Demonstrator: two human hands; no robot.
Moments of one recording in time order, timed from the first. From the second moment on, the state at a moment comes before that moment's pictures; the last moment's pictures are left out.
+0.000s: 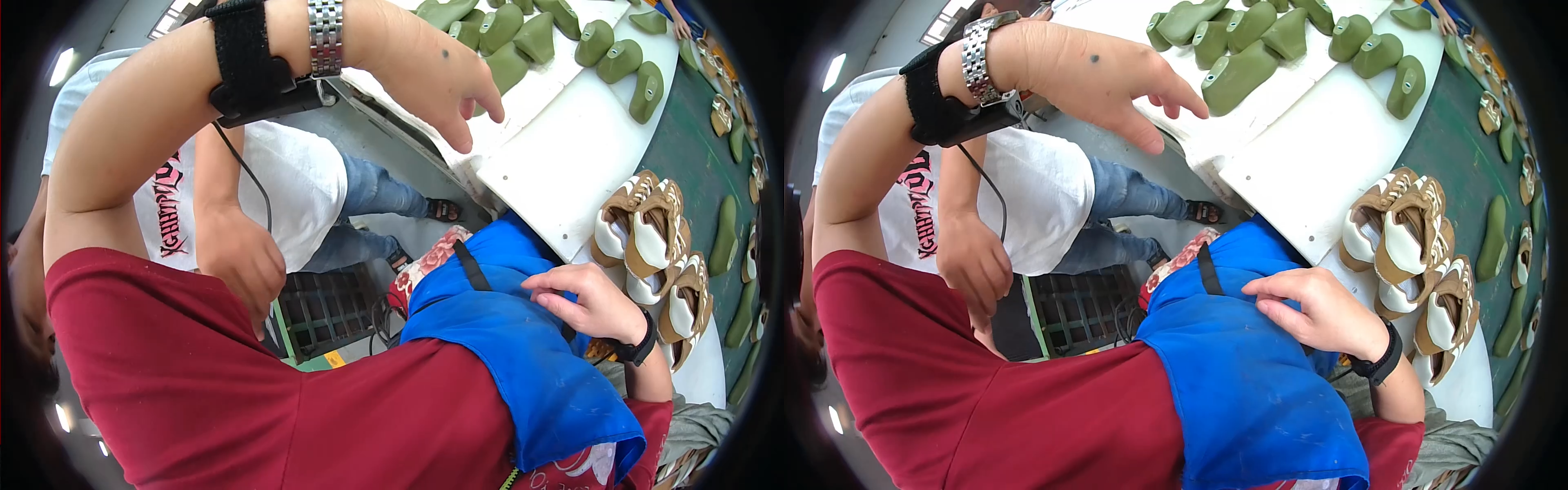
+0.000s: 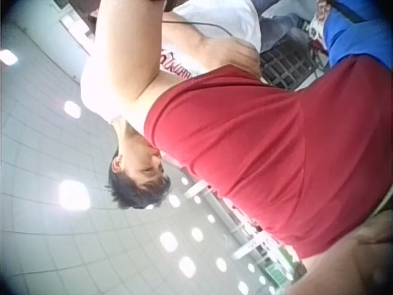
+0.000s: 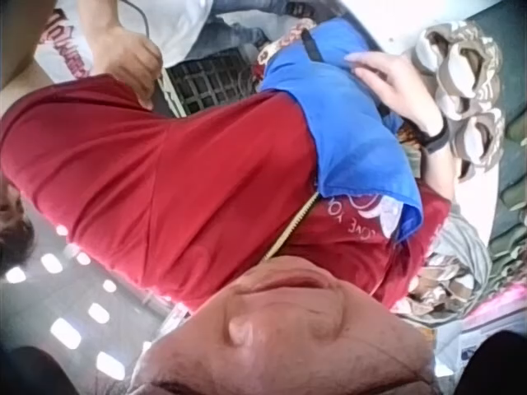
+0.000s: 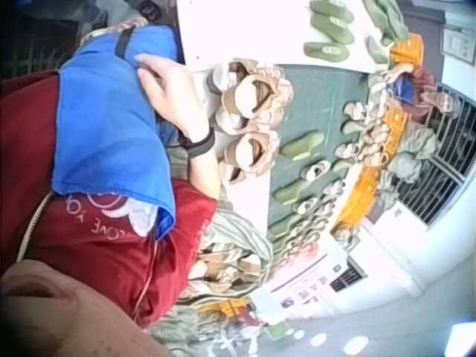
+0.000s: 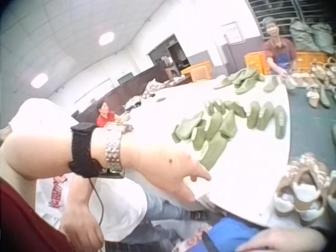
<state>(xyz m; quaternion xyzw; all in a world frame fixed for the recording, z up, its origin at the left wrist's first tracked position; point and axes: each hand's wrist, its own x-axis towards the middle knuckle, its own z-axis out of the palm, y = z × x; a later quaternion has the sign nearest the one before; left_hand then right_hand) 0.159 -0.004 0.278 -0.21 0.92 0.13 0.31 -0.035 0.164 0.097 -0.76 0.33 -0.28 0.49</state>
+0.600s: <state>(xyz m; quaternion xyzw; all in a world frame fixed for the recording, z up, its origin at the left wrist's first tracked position) 0.159 -0.080 0.409 -0.37 0.92 -0.08 0.11 -0.032 0.166 0.094 -0.76 0.33 -0.29 0.48</state>
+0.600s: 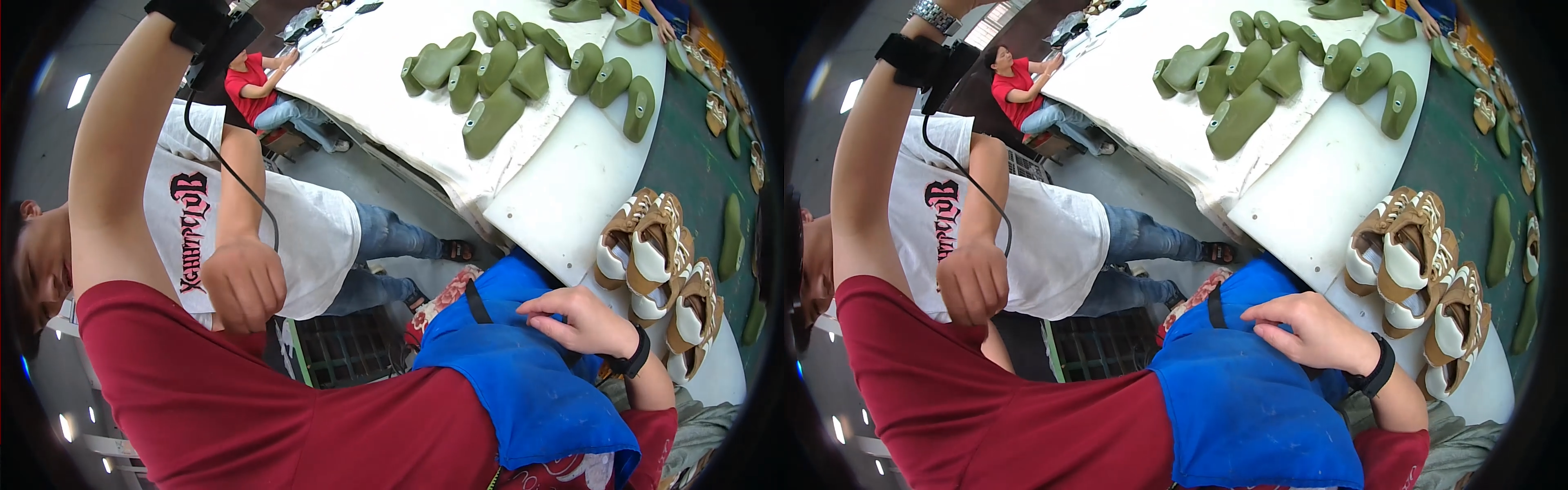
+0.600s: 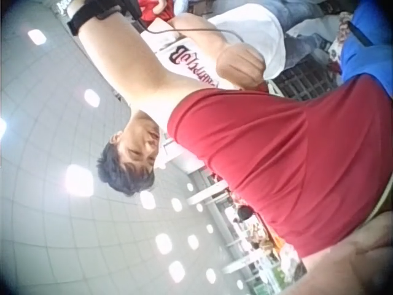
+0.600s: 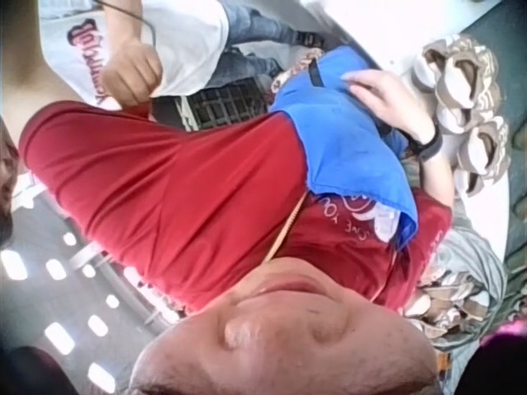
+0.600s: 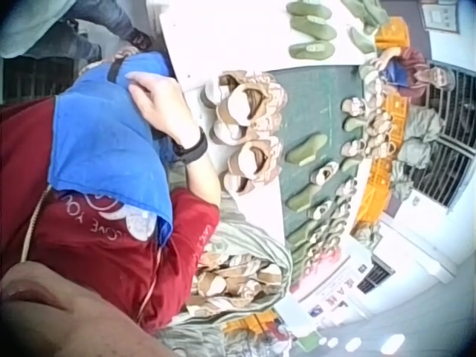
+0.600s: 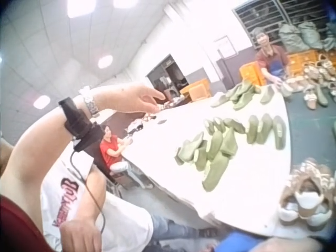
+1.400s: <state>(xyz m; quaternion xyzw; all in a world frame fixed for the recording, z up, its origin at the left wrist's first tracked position) 0.189 -0.060 0.394 -0.36 0.93 -0.07 0.03 0.003 0.160 0.092 -0.80 0.31 -0.26 0.44</state>
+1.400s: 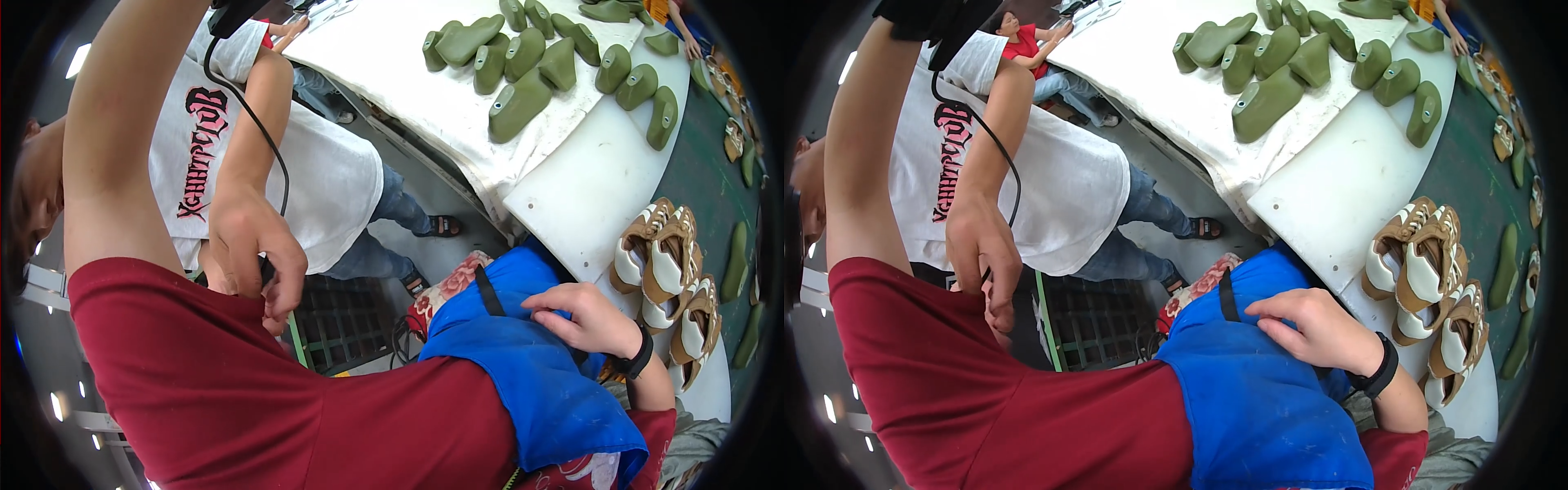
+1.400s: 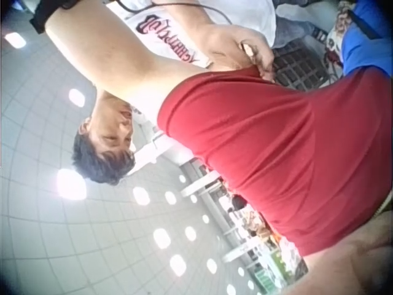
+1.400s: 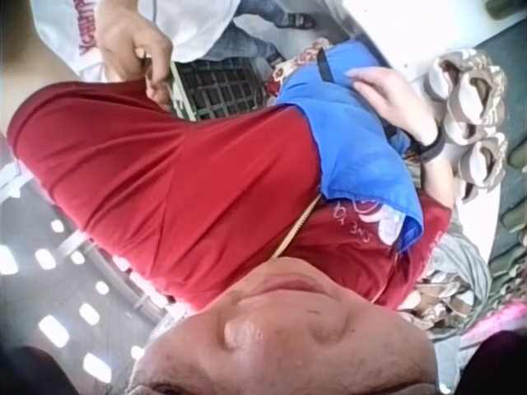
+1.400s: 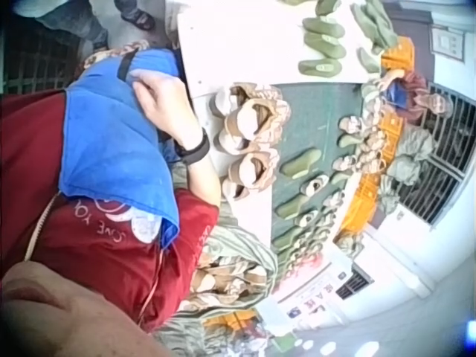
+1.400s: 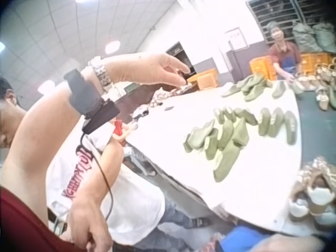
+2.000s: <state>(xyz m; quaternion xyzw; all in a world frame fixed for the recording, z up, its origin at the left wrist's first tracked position) 0.193 -0.077 0.389 -0.32 0.94 -0.04 0.04 0.008 0.155 0.090 -0.81 0.30 -0.27 0.43</state>
